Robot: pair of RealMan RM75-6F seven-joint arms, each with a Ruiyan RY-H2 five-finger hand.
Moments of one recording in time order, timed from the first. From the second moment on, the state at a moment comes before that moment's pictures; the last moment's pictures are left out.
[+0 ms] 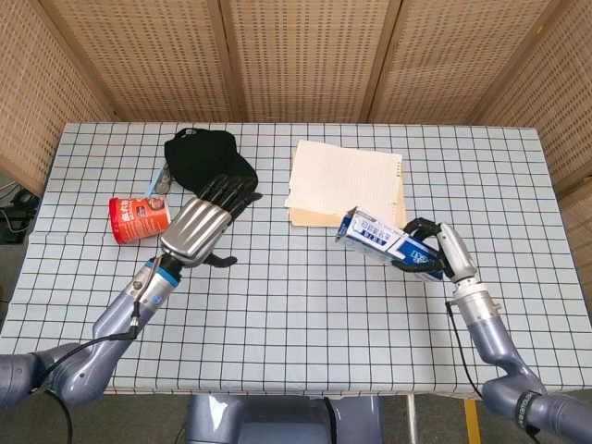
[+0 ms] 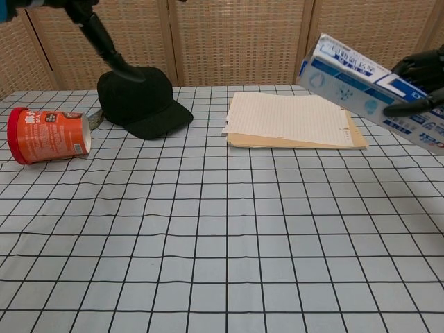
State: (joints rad) left arm -0.98 -1.13 -0.14 -1.99 0.94 1.12 0.42; right arm 0.50 -1.35 0.25 -1.45 -1.30 1.05 0.64
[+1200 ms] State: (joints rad) left arm -0.37 -1.26 0.13 -1.72 1.38 1.52 0.20; right arm 0.34 -1.41 0.04 -1.46 -1.28 1.22 -0.03
